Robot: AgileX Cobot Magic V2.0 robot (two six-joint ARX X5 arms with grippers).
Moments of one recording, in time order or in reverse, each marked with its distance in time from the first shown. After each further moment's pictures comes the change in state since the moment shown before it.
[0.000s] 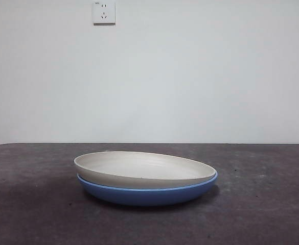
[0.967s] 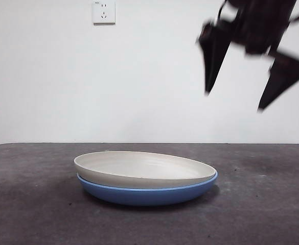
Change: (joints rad) left arm 0.000 0.000 0.000 -0.001 0.000 0.000; right arm -0.259 0.813 0.087 0.283 -0.144 0.000
